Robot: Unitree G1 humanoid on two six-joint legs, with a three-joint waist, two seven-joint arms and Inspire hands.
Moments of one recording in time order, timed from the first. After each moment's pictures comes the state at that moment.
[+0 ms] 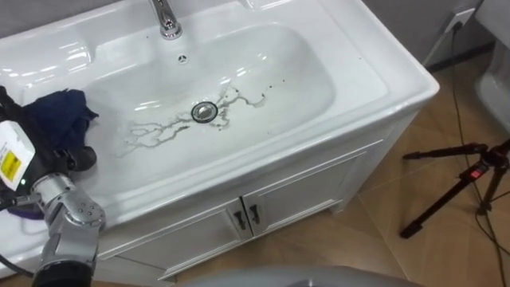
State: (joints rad) left arm 0.08 0.34 0.18 0.56 0.46 -0.02 0.70; right arm 0.20 -0.31 -0.02 1.28 -0.41 0.13 0.12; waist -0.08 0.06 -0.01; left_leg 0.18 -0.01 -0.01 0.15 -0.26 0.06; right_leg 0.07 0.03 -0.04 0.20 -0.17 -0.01
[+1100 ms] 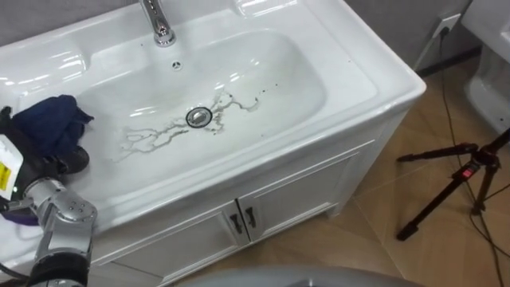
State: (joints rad) left arm 0.02 0.35 0.23 0.73 0.40 -0.04 0.65; right arm 0.18 -0.30 -0.02 1.28 -0.48 0.18 0.13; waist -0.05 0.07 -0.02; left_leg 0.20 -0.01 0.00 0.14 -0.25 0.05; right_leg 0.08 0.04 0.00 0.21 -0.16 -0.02
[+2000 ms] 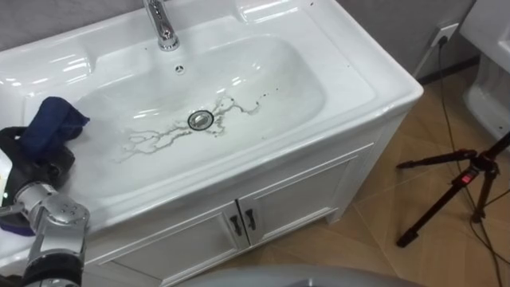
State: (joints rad) left arm 0.01 0.36 0.27 0.76 0.34 -0.06 0.64; right arm 0.16 -0.30 -0.04 1.27 -0.49 0.19 0.16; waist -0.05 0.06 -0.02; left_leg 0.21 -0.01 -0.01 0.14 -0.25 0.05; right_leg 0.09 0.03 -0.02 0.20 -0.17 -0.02
